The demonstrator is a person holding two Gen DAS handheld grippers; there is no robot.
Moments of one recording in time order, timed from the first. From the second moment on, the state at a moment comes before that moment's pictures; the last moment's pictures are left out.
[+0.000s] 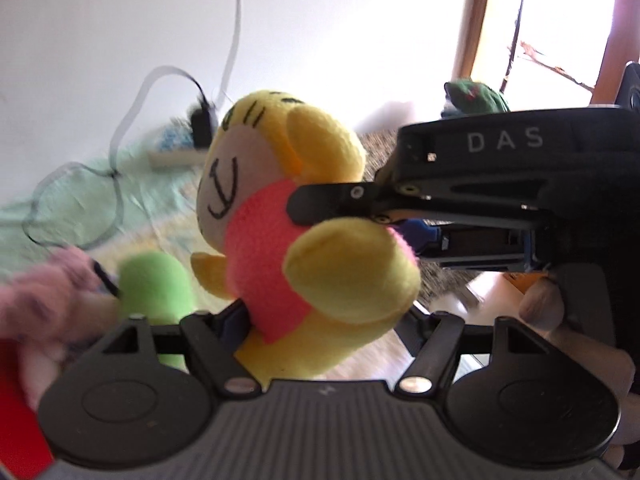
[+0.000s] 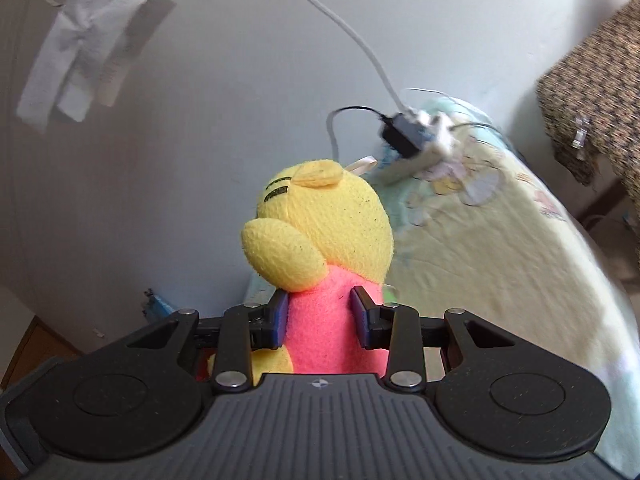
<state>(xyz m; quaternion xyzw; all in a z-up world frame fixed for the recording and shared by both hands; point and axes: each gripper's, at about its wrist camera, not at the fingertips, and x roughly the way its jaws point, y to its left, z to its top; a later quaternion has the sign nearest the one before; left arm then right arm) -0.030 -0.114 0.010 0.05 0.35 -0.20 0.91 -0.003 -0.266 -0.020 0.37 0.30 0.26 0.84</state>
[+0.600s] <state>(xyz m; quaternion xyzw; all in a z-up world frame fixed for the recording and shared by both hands) -0.074 0.032 0.067 0.04 0.27 -0.09 0.96 -0.008 -0.105 0.034 0.33 0.28 0.38 0.82</state>
